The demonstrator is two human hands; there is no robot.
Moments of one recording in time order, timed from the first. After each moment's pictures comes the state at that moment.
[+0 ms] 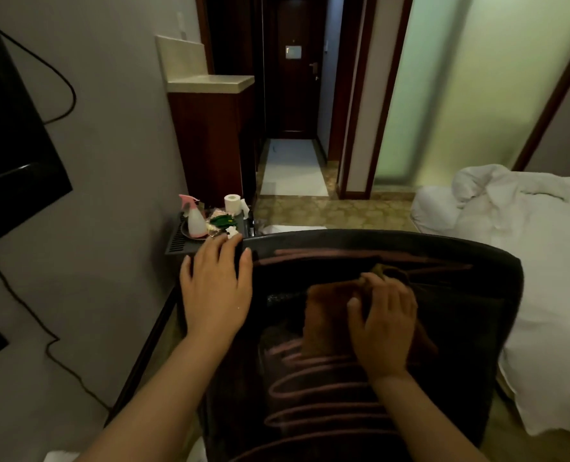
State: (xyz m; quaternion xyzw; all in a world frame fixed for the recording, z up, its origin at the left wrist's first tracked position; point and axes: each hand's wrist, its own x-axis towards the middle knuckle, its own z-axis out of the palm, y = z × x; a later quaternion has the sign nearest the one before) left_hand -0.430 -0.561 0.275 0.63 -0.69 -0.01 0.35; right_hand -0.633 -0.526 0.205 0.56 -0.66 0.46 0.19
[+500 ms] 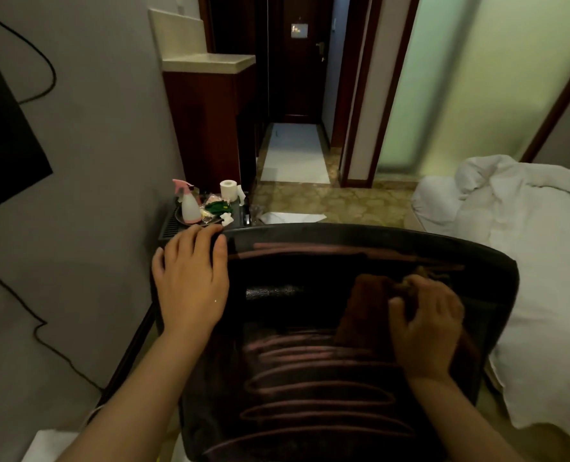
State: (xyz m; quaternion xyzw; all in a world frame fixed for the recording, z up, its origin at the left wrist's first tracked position) left_hand -0.447 -0.566 0.268 0.66 -0.65 0.03 0.37; right_hand -0.709 -0.510 0.209 0.53 -0.68 0.47 0.18
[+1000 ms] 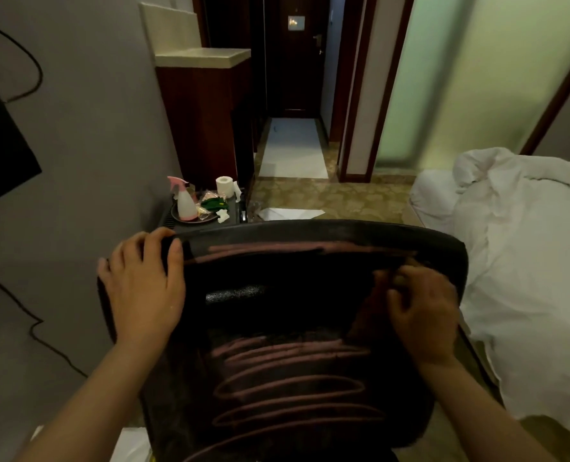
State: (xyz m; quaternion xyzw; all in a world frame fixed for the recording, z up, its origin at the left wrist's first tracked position) left_hand -0.423 -0.558 0.265 0.70 -0.62 0.07 0.36; right_hand -0.738 -0.519 0.214 0.61 -0.63 0.43 0.20
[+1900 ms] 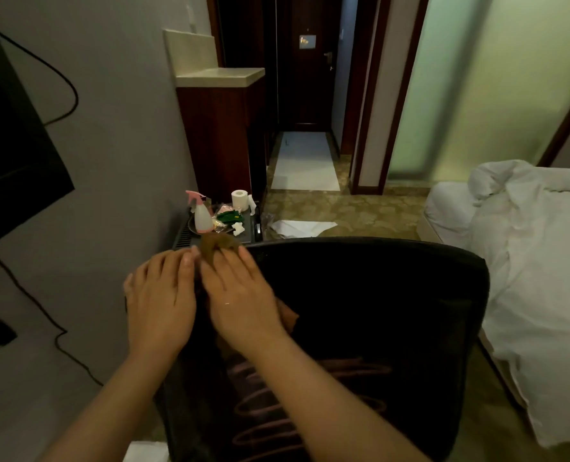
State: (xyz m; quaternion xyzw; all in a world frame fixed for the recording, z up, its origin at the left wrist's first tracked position) left_hand -0.401 -0.559 0.271 0.66 -0.63 -0.01 0.40; right_hand -0.509 -0.573 0.250 0.79 -0.47 0.36 0.14
